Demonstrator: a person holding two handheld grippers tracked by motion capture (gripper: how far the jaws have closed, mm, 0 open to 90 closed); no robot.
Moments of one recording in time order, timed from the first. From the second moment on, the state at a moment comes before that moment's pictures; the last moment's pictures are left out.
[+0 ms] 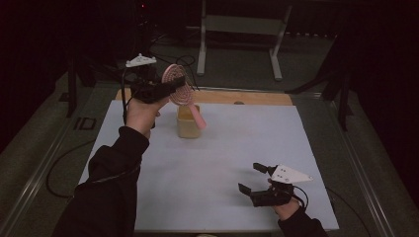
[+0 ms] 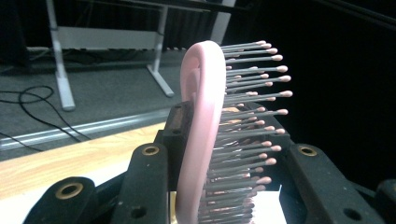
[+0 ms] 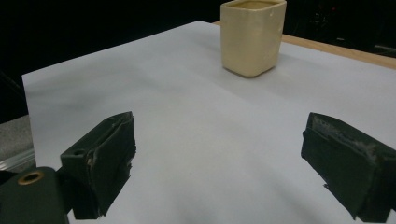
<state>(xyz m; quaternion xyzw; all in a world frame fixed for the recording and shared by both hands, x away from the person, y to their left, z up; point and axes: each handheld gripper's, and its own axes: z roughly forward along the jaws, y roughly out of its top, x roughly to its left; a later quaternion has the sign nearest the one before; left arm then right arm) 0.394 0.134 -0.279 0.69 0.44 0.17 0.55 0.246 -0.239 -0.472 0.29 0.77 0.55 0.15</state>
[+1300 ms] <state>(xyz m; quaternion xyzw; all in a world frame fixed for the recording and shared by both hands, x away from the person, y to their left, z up) 0.436 0.152 -0.288 0.65 0.49 0.22 0.54 0.245 -0.239 -0.472 0.29 0.77 0.55 0.15</state>
